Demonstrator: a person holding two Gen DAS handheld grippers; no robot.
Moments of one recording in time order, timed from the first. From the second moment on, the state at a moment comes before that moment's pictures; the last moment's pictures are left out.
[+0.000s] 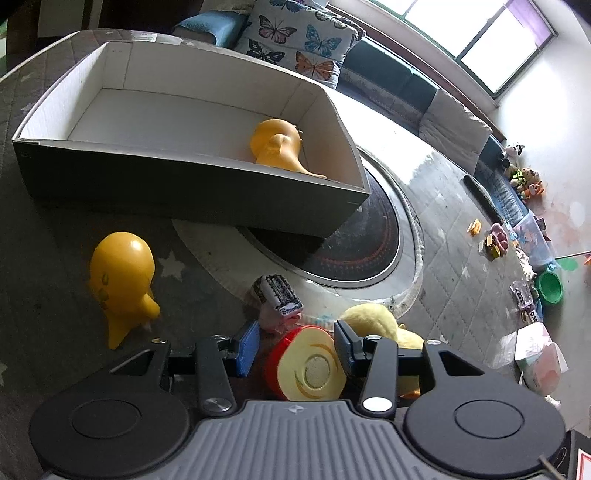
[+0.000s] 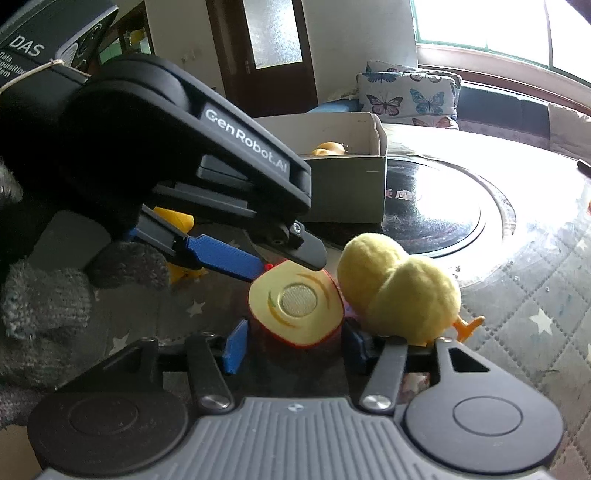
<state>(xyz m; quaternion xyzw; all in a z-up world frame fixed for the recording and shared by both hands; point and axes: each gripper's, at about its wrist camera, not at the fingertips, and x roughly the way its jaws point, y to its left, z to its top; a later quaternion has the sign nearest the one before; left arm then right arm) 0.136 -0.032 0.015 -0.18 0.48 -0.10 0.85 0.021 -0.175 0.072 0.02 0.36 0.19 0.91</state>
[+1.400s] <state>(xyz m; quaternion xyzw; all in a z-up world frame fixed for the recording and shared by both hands) 0.139 -0.039 0.007 -0.17 0.50 -0.11 0.84 0.013 -0.173 0.072 0.01 0.36 0.20 0.91</state>
